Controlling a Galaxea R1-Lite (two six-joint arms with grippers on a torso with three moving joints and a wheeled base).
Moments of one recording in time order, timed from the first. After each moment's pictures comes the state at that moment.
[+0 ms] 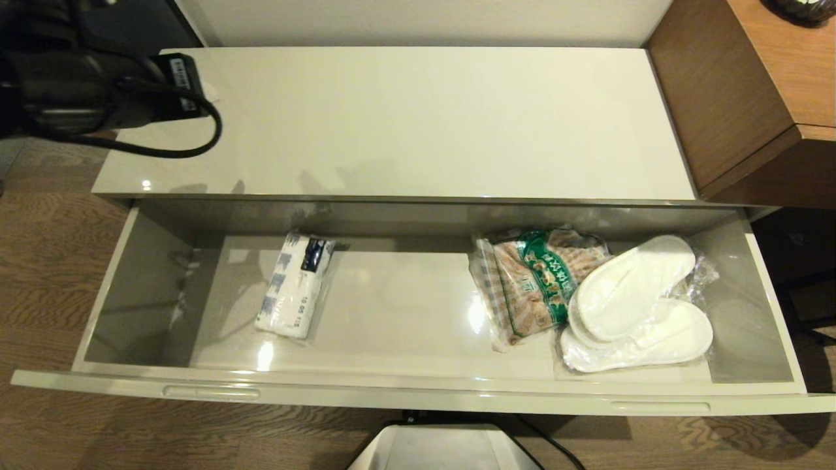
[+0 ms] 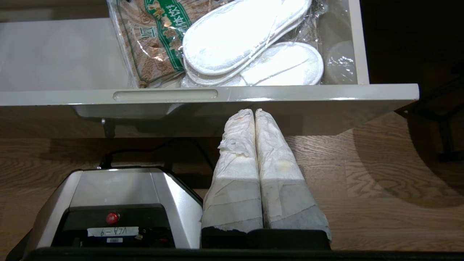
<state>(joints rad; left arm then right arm) -0.26 1.59 -1.62 0.14 0.33 -0.09 0.00 0.00 0.00 0.00 -0.02 0.04</state>
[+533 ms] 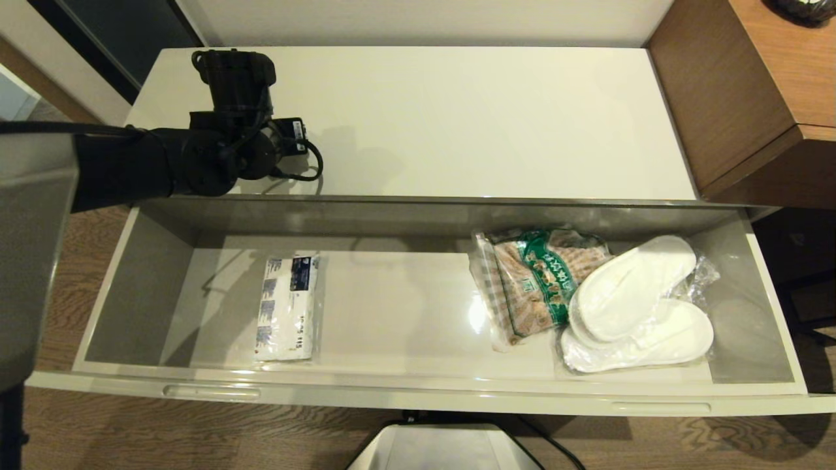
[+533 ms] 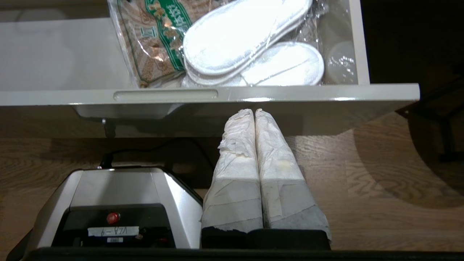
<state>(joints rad) -0.27 2.10 -1.90 -0.12 0.53 -0.04 0.00 0.00 0.00 0.00 -0.02 0.04</state>
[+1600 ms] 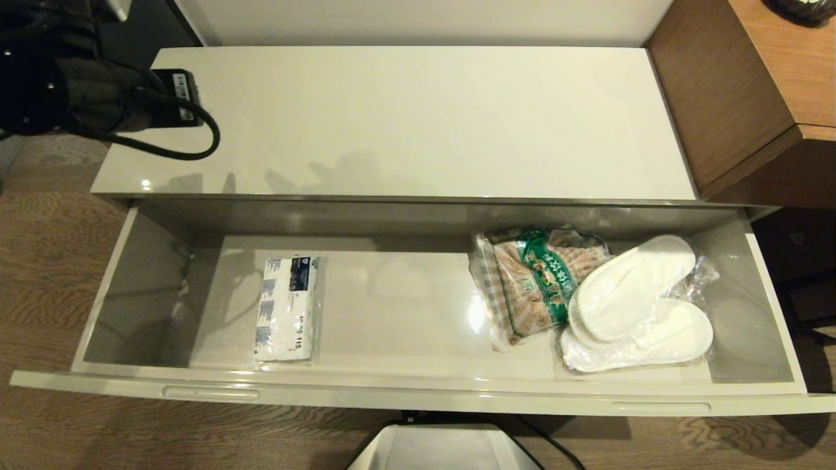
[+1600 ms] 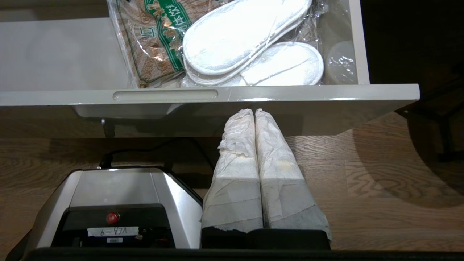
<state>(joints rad) -0.22 1.60 -1.65 0.22 0.45 -0.04 0.00 0.00 0.00 0.00 -0.02 0.04</state>
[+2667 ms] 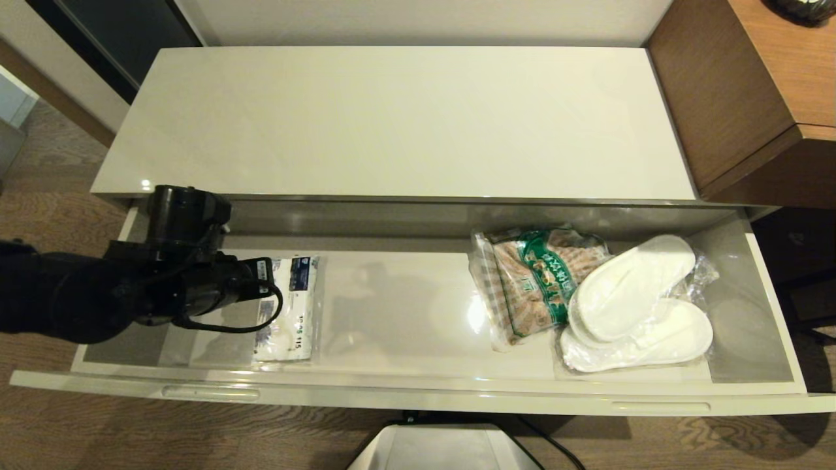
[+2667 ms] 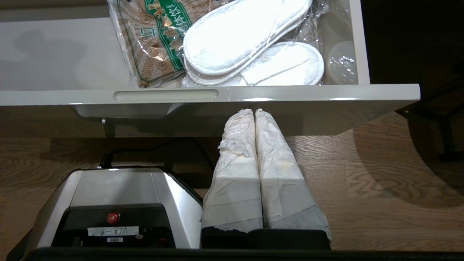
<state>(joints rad) -0.22 1.72 -0.96 -0.18 0.27 -0.25 0.00 0.00 0.00 0.00 -0.02 0.04</state>
